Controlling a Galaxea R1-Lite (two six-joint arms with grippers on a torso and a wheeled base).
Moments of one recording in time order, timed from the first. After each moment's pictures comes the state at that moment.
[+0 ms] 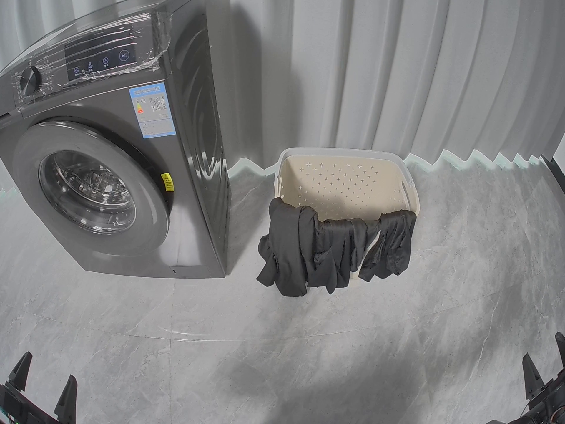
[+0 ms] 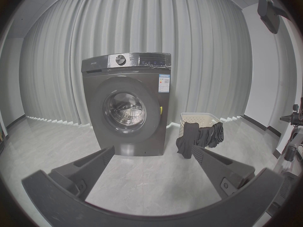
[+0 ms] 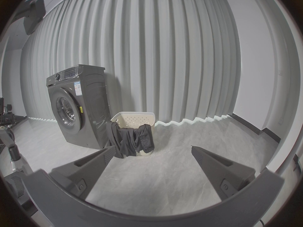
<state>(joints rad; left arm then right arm) 0.00 0.02 -0.02 0.00 -0.01 -0.02 0.00 0.02 -0.02 0.01 0.01 0.00</state>
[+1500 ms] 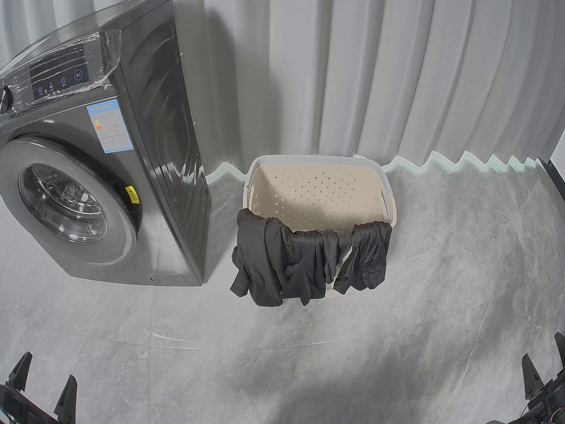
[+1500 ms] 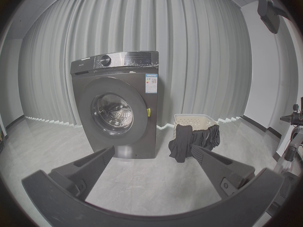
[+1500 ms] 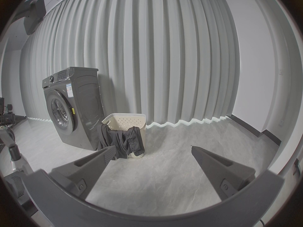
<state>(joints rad) 0.00 0.02 -0.02 0.00 -0.01 -0.02 0.00 0.02 -0.02 0.01 0.01 0.00</state>
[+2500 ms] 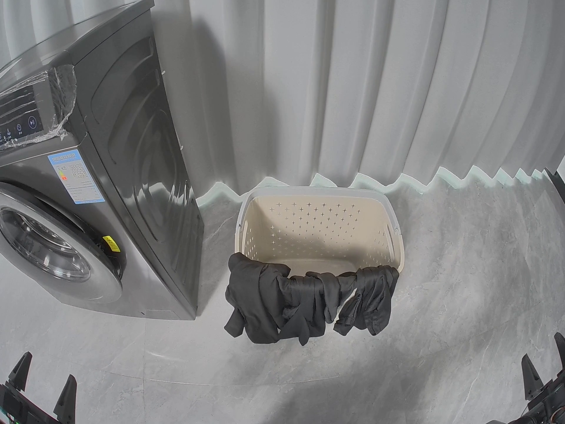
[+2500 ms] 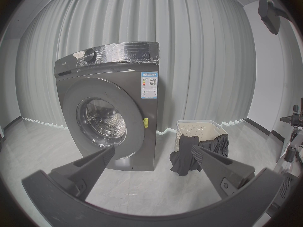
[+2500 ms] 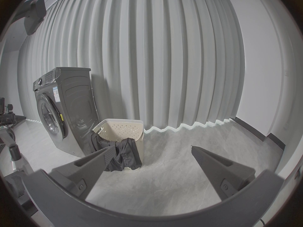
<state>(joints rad) 0.00 0.02 -0.02 0.00 -0.01 -0.02 0.00 0.02 -0.02 0.01 0.02 0.00</state>
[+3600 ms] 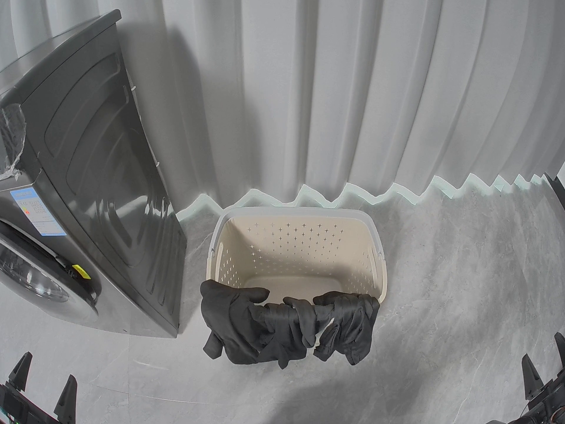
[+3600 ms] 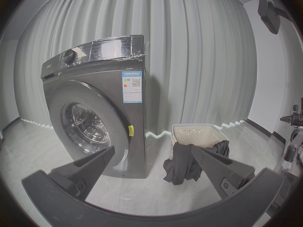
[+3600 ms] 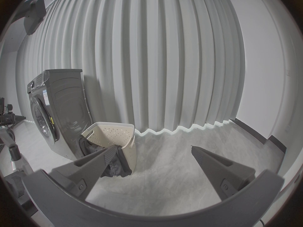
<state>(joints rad) 0.00 0.02 -0.02 0.00 -0.01 -0.02 0.00 0.02 -0.02 0.01 0.01 0.00</state>
